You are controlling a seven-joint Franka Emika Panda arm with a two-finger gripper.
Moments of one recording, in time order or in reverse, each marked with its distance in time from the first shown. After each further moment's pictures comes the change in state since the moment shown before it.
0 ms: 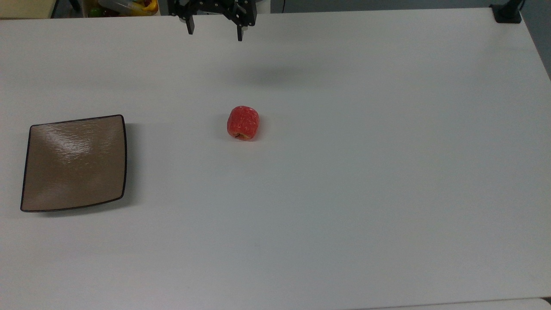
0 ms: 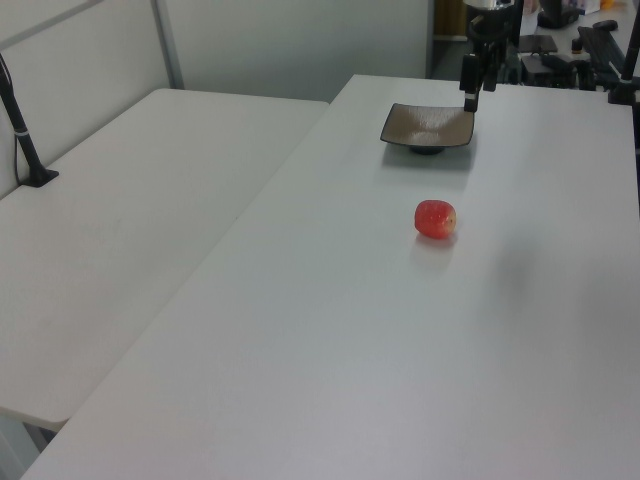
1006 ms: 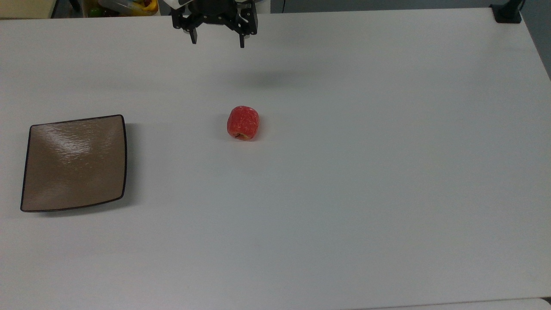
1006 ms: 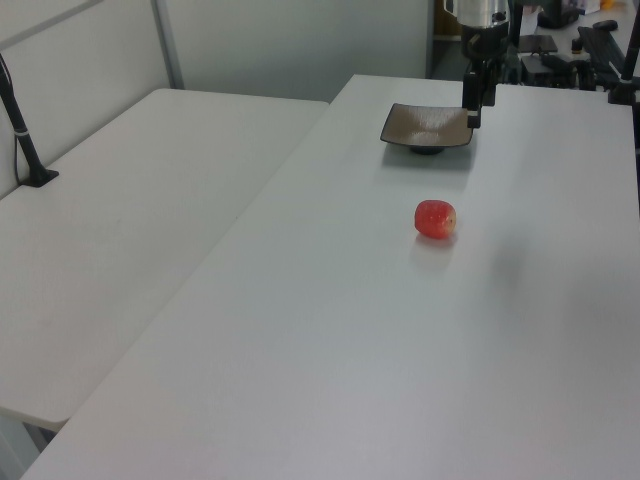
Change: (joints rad) arm -0.001 0.043 0.003 -0.006 0.000 -0.023 -0.064
